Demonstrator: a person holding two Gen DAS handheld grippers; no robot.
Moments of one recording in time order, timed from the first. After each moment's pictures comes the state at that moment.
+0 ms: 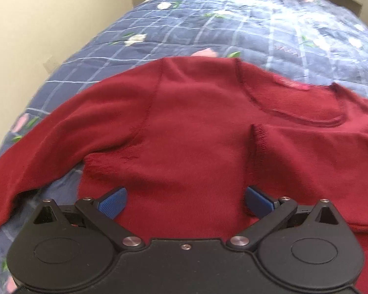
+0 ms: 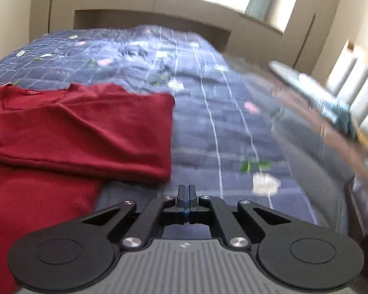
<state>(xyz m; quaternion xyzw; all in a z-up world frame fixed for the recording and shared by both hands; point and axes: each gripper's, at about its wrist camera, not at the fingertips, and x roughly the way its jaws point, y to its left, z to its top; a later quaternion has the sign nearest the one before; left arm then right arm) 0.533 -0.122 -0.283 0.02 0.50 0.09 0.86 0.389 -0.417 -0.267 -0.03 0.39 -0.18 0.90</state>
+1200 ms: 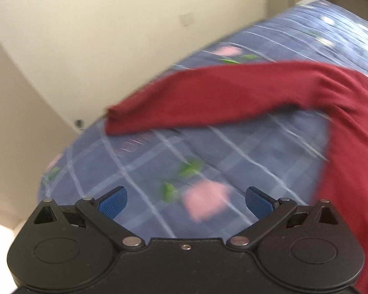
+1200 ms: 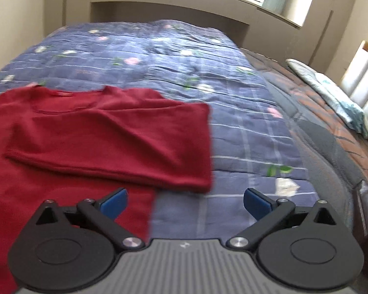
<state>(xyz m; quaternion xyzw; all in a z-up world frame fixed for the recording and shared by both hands) 0.356 0.074 -0.235 -0.08 0.49 0.34 0.80 0.395 -0.362 -0.231 -0.04 0.41 -0.14 0.90</state>
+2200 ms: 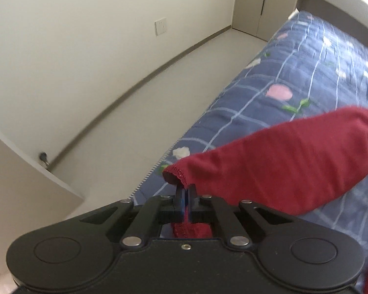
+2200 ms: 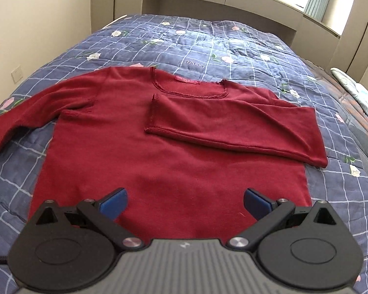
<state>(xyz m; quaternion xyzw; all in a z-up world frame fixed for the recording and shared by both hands) 0.384 0.278 -0.244 -0.12 0.48 0.19 0.85 0.380 -0.161 -0.228 -0.04 0.43 -0.07 0.90</state>
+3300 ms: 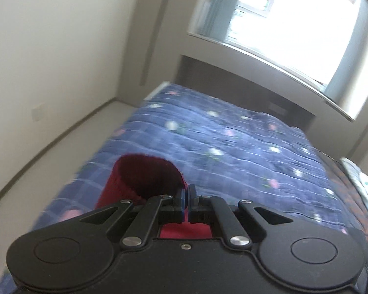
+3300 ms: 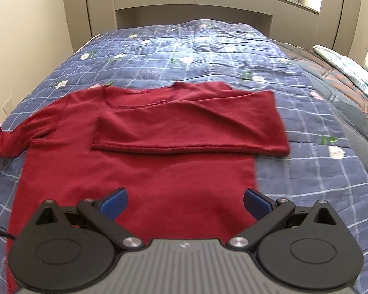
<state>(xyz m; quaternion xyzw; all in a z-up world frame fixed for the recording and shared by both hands) 0.496 0.055 -0.063 -0.14 0.31 -0.05 0.94 0.360 -0.279 -0.213 0.04 0.42 -0.09 0.90</state>
